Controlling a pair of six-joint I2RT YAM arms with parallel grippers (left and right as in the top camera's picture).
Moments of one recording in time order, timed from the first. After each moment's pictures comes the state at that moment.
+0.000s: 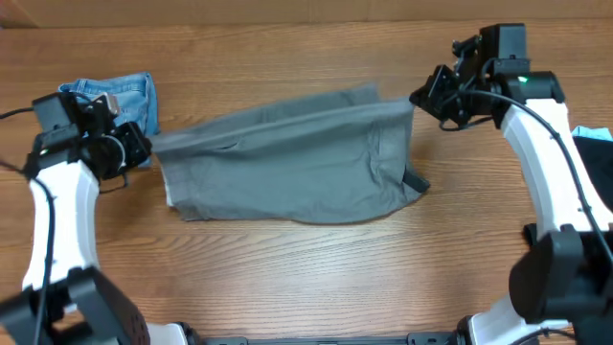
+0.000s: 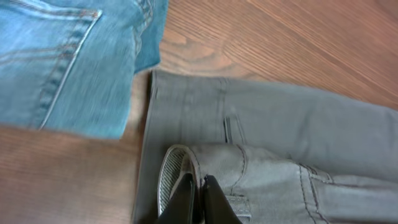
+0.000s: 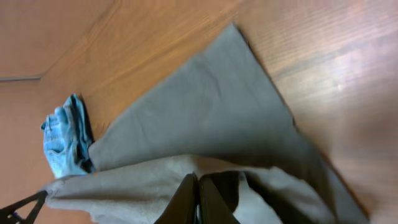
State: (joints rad) left arm 0.38 1.60 1.20 -0.66 0.36 -0.16; right arm 0.01 1.78 1.55 -0.80 -0.49 0.49
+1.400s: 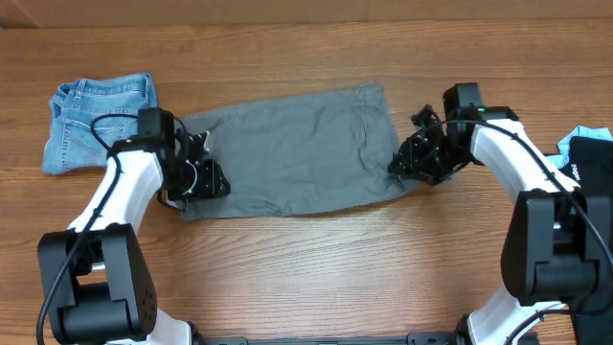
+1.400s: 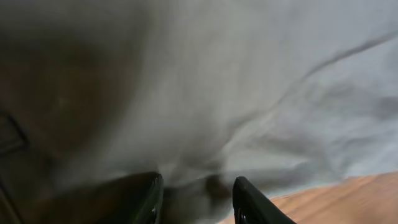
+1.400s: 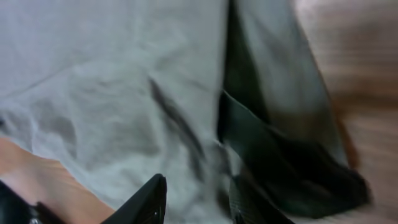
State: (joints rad) left arm 0.09 1.72 1.06 -0.79 0.39 0.03; right arm 0.05 1.86 1.26 -0.86 -0.52 0.11
